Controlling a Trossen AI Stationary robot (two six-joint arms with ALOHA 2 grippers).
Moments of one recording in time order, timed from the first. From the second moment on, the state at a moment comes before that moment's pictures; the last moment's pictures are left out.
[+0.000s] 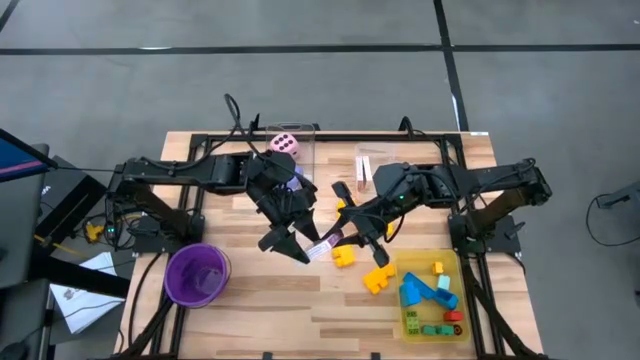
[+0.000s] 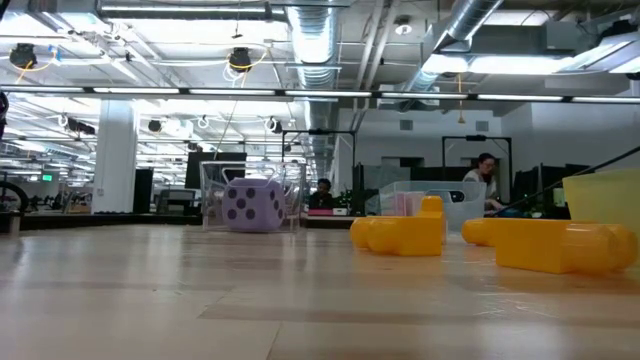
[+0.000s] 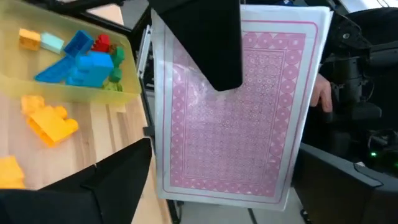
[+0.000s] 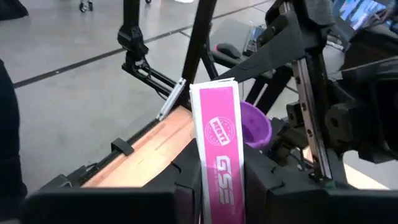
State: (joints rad) left arm -0.05 1.53 1.61 -0.56 0.66 -0.43; right arm 0.21 1.55 1.70 -0.51 -0.24 -0.36
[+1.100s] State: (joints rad) left arm 0.09 1.42 1.61 -0.79 0.52 -0.29; right arm 0.16 1.38 1.70 -1.39 0.09 0.55
